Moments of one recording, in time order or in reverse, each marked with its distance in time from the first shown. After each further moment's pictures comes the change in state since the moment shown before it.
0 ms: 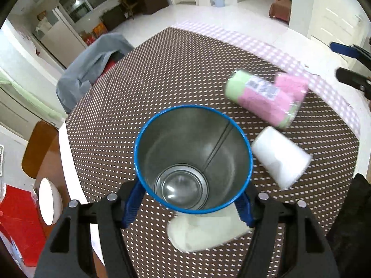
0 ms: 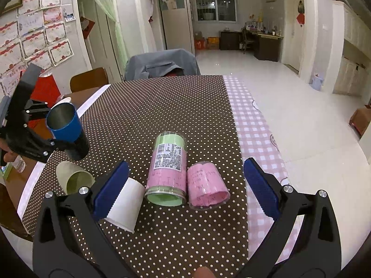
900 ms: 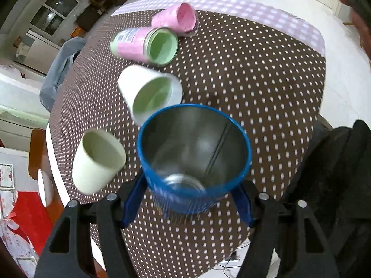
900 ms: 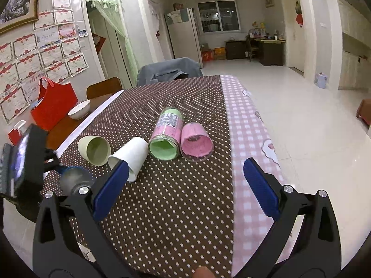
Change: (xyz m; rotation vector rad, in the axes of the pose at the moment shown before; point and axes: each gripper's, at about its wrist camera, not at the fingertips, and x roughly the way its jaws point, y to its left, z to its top) left arm 0.004 -0.207 -0.071 0.201 0.171 0.053; right arm -0.086 -0.048 -0.098 0.054 -0.095 0.085
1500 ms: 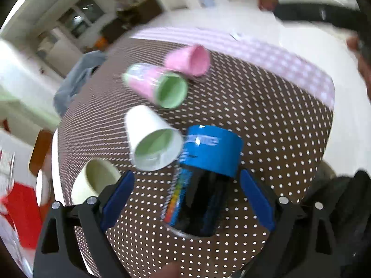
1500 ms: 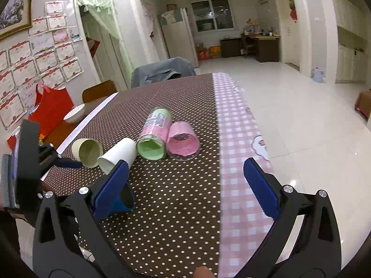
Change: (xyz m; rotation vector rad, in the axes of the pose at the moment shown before) left arm -0.018 -0.012 0.016 -0.182 -0.221 0.081; right arm 0.009 -0.014 -0.001 0.019 0.018 0.005
